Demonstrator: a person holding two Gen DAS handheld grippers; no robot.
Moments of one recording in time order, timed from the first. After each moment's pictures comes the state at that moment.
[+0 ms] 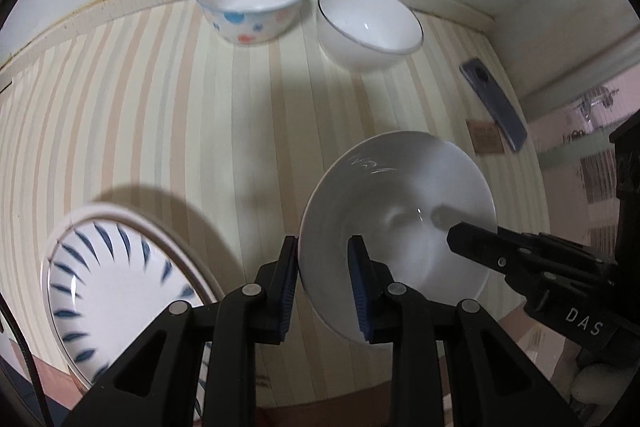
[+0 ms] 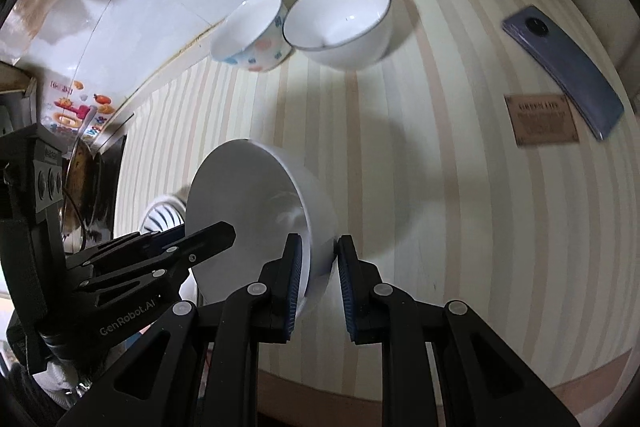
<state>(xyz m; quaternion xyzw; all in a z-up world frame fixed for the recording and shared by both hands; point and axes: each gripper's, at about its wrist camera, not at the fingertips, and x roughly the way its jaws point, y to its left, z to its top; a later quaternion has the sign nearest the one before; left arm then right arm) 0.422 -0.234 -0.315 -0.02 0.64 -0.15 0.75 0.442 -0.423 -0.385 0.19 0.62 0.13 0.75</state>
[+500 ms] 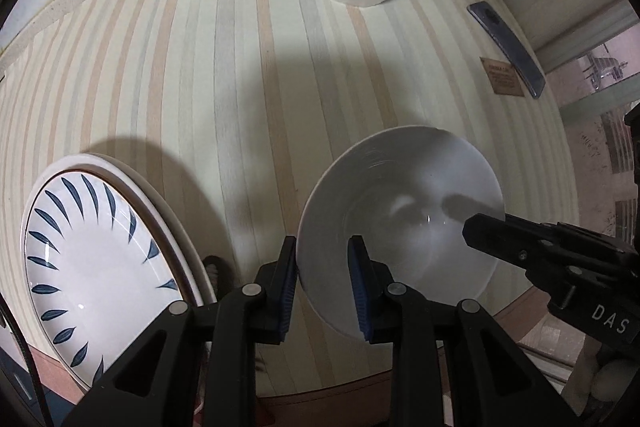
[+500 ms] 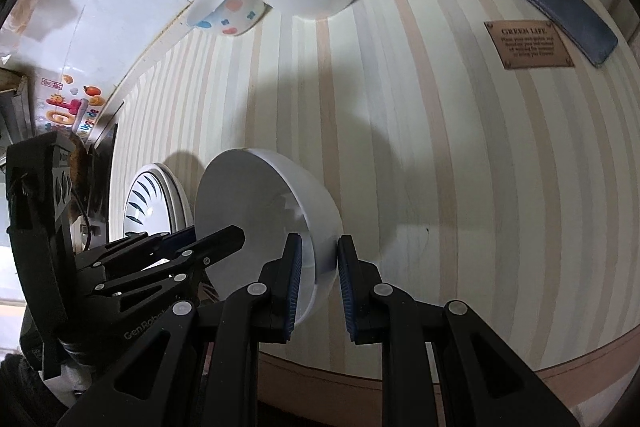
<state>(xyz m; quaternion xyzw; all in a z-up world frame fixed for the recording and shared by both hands) 0.402 -0.254 -0.355 0.02 0.67 -0.15 0.73 0.410 -0.434 -0.421 0.21 0.64 0.12 0.72</state>
